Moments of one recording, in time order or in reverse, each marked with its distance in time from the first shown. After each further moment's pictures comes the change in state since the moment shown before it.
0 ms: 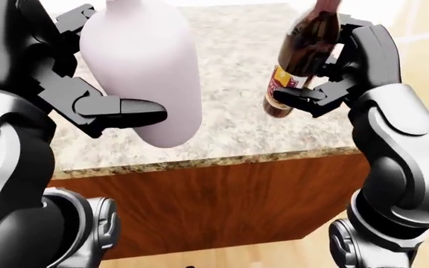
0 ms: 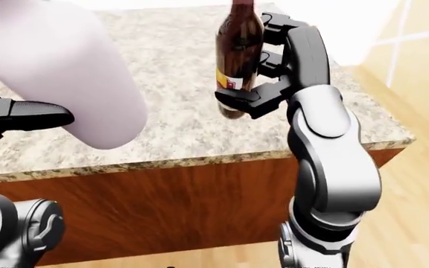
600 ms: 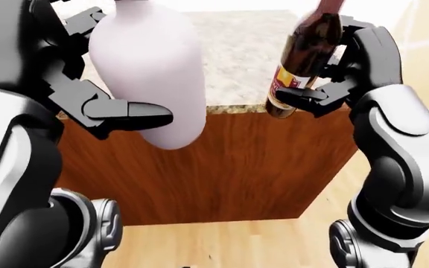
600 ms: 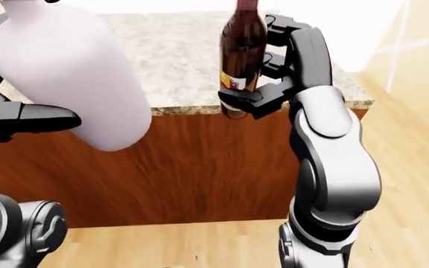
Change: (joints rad) left arm 0.010 -0.014 -0.017 0.001 -0.004 -0.015 0.006; right arm 0.008 0.000 -0.008 0.008 -0.017 -0.007 0.006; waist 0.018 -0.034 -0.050
